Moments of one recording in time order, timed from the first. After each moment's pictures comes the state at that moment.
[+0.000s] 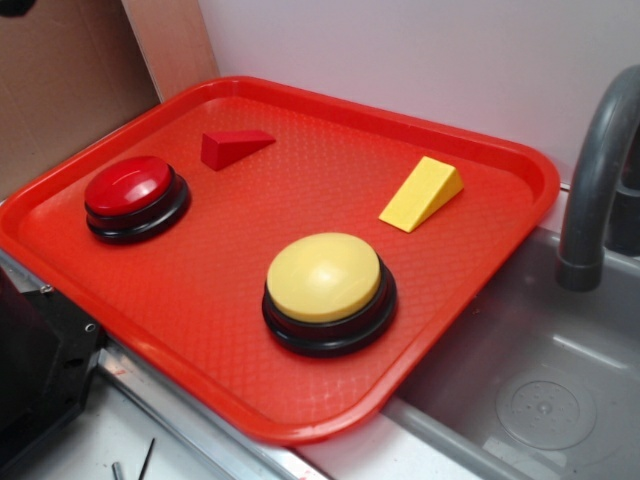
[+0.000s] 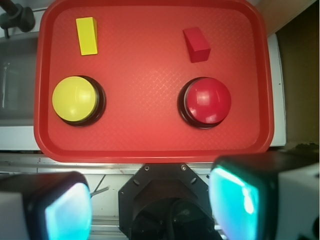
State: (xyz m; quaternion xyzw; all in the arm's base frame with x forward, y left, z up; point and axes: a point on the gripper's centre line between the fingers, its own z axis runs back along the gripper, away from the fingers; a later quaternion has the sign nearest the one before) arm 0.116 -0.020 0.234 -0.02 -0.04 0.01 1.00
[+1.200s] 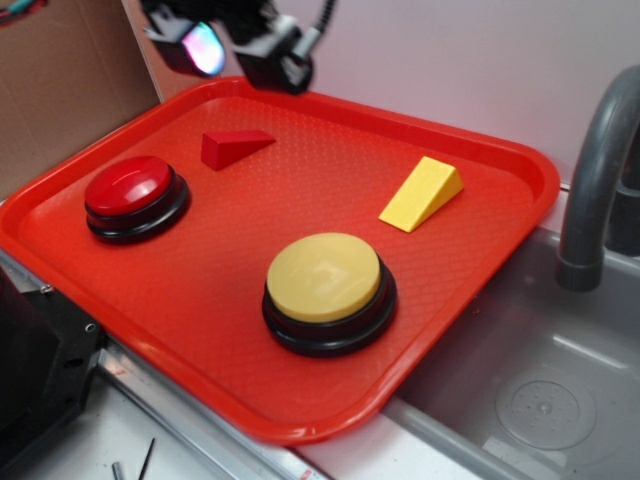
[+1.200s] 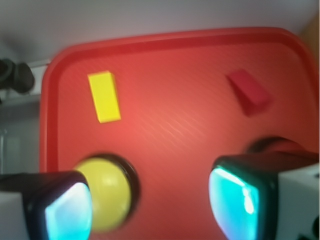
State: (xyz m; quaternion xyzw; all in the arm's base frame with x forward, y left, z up) arm 0.225 -0.078 0.142 -0.04 -0.12 0.06 0.99
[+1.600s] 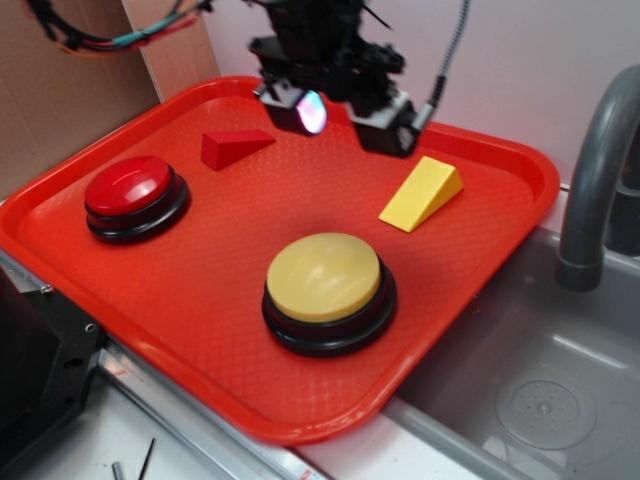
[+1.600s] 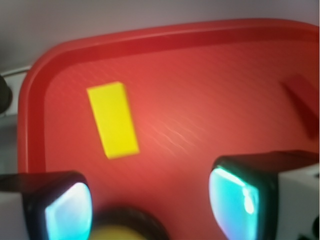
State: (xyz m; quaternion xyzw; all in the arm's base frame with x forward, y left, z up) arm 0.269 -0.104 0.085 -0.03 -0.11 0.07 0.99
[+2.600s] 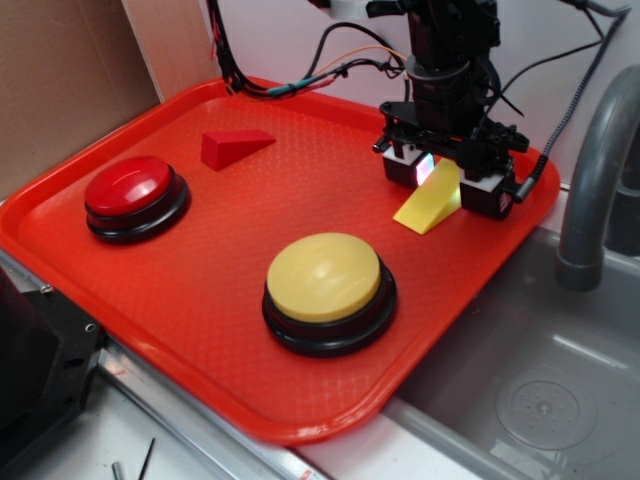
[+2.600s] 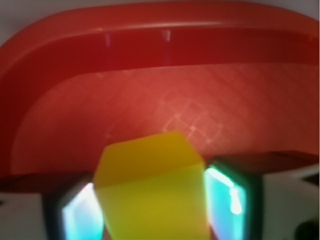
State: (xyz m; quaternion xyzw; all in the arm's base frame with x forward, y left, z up) arm 0.329 -0.130 0.020 0.00 -0.06 0.04 1.00
